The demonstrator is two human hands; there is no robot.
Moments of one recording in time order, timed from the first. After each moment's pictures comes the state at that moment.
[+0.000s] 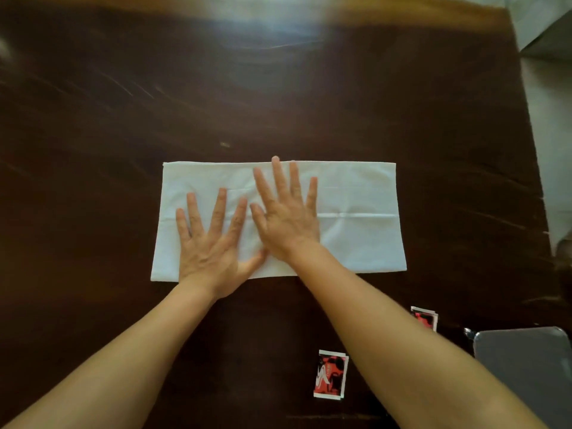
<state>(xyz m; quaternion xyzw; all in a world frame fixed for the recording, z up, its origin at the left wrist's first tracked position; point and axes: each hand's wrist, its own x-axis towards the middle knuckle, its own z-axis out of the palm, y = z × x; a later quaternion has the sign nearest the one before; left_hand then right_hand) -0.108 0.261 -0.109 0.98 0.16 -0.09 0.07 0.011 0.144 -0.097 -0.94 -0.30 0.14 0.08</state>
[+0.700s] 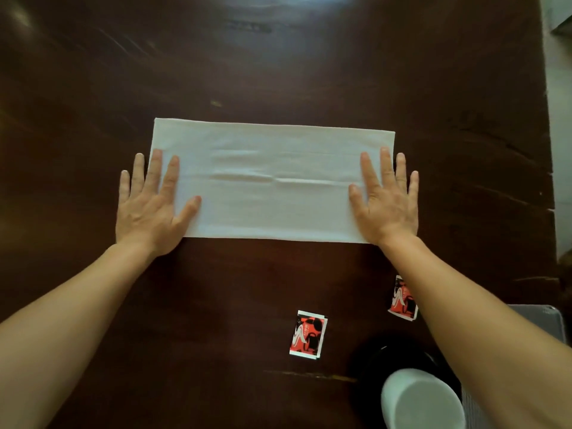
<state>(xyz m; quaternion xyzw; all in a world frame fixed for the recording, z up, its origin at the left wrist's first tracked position) -0.146 0.312 -0.102 0.96 0.25 -0.10 0.05 0.056 -0.034 -0.106 -0.97 -0.20 0.12 0.01</state>
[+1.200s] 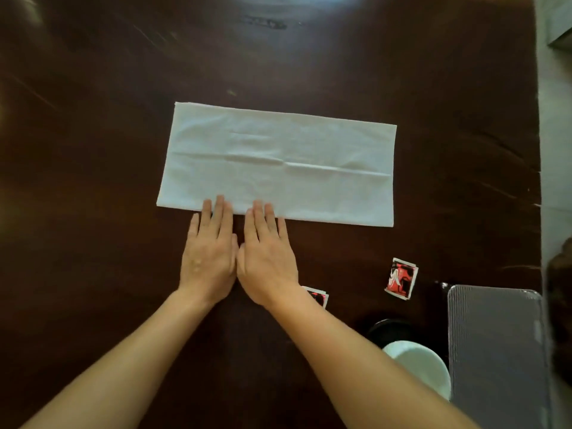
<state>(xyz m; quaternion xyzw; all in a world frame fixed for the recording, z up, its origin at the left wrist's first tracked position) -0.206 0.194 -0.095 0.97 0.18 -0.09 0.12 -0.139 0.086 -0.079 -0.89 -0.36 0.25 0.14</state>
